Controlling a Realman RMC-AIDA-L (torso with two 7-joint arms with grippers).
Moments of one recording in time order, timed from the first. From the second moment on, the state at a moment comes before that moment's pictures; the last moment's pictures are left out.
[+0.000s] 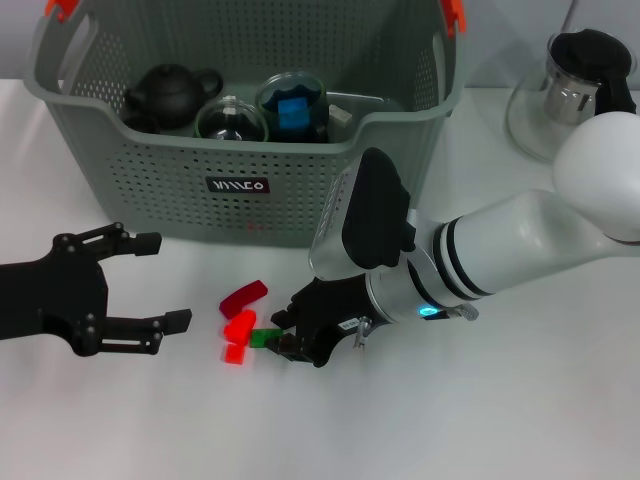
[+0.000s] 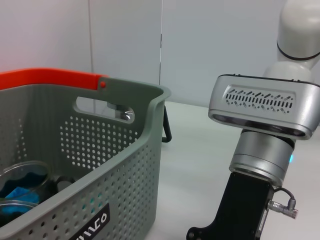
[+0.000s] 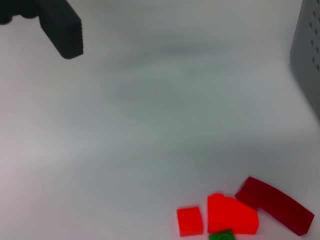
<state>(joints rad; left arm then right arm) -0.33 -2.16 0.49 1.11 2.14 1.86 -1.30 0.92 2.12 -2.00 -0.52 -1.60 -0.78 1.78</state>
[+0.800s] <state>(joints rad) -0.33 -2.16 0.48 1.11 2.14 1.86 -1.29 0.92 2.12 -2.04 -0.53 -1.56 -0.76 1.71</state>
